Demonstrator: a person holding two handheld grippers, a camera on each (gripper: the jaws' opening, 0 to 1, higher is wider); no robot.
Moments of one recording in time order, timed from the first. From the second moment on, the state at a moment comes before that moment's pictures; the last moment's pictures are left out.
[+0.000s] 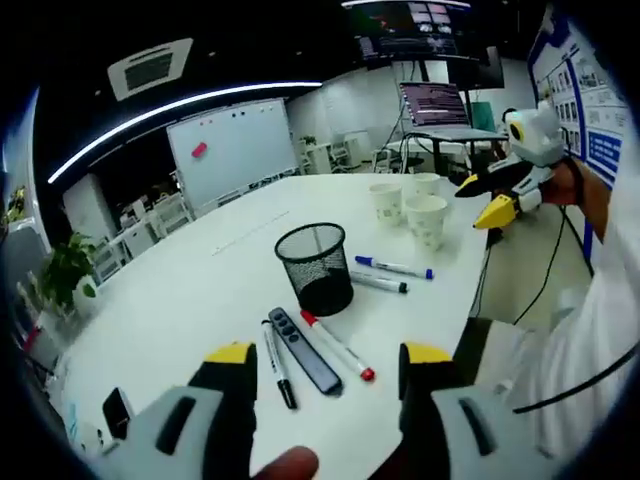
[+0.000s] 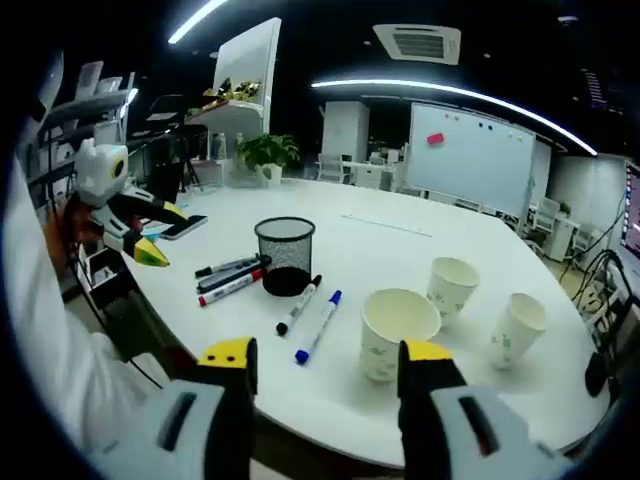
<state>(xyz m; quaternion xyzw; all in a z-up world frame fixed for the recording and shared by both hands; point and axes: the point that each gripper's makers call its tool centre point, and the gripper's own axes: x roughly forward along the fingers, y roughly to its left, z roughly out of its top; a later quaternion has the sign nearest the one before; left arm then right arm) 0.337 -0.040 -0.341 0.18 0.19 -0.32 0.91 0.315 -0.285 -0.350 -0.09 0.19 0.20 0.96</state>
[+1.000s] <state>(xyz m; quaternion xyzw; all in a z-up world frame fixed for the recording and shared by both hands) 0.335 -0.040 -0.337 0.19 0.18 -0.36 0.89 0.317 -0.287 -0.348 -0.08 0.19 0.20 0.96</state>
